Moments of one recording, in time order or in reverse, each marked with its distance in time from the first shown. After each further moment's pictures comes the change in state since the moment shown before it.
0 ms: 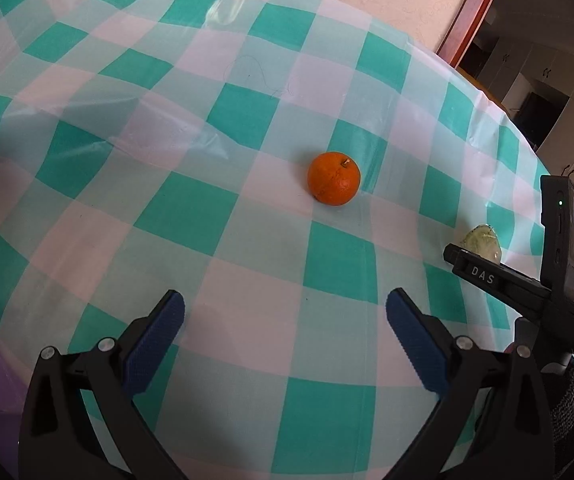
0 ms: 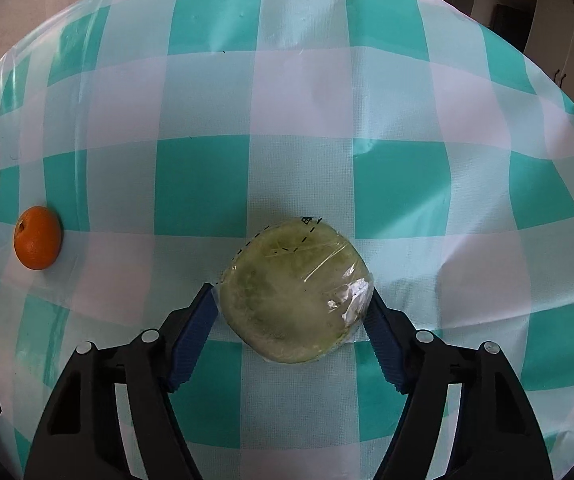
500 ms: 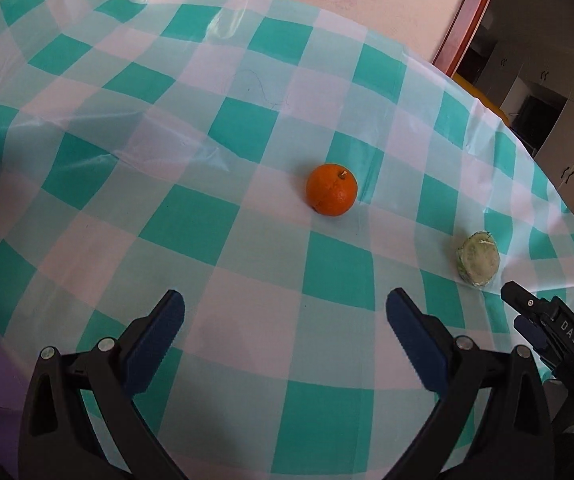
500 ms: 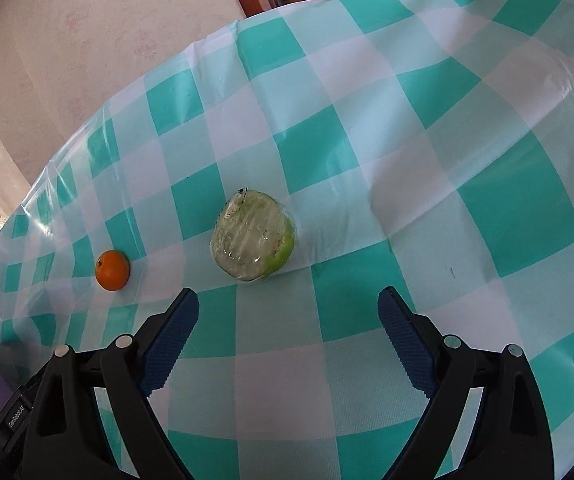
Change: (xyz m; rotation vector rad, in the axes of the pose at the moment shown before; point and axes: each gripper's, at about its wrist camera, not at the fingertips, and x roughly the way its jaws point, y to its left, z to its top) left arm -0.008 0.000 0.000 0.005 -0.044 0.006; right arm -0.049 -0.071 -0.054 0.292 -0.107 0.259
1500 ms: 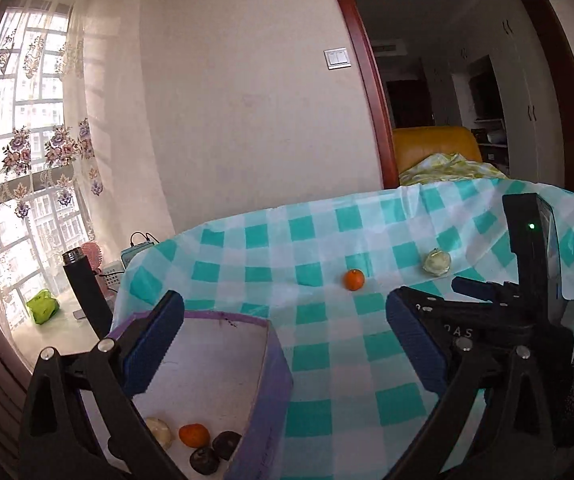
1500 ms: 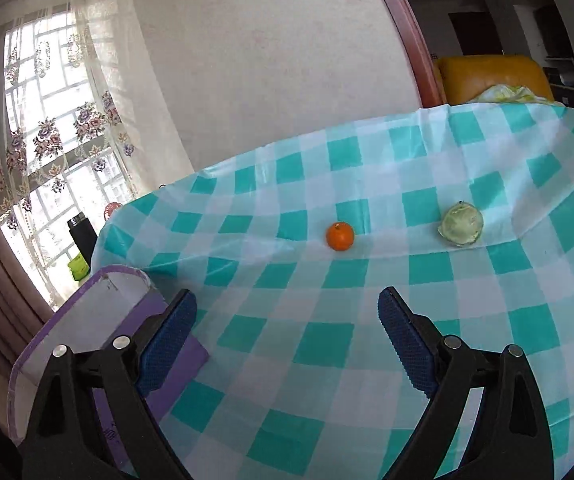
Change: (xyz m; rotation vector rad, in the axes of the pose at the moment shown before) left arm -0.293 -0.032 -0.083 0.510 -0.499 0.182; right arm -0.155 0.112 -0.098 -0.242 -0.183 0.326
